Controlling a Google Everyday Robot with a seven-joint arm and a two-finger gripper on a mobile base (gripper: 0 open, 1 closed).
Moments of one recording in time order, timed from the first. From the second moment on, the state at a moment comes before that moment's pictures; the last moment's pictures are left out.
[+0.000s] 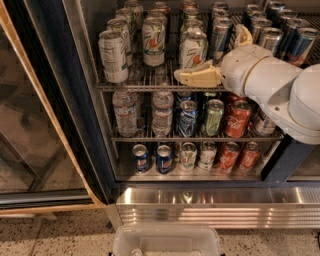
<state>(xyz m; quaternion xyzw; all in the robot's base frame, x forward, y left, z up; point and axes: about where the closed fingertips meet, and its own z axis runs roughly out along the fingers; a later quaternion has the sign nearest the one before) 0.604 -0.114 0.999 -0.31 0.65 0.07 0.69</state>
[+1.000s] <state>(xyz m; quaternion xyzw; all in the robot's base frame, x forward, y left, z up) 0.591 -0.092 0.998 -0.28 0.63 0.08 0.72</state>
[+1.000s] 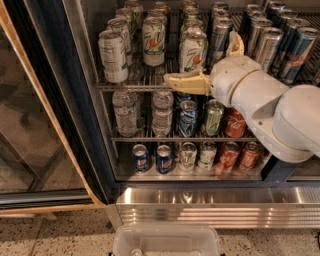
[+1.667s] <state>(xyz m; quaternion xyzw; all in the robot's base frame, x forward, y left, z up) 0.587 -0.061 0.999 -0.25 0.62 0.08 0.74</state>
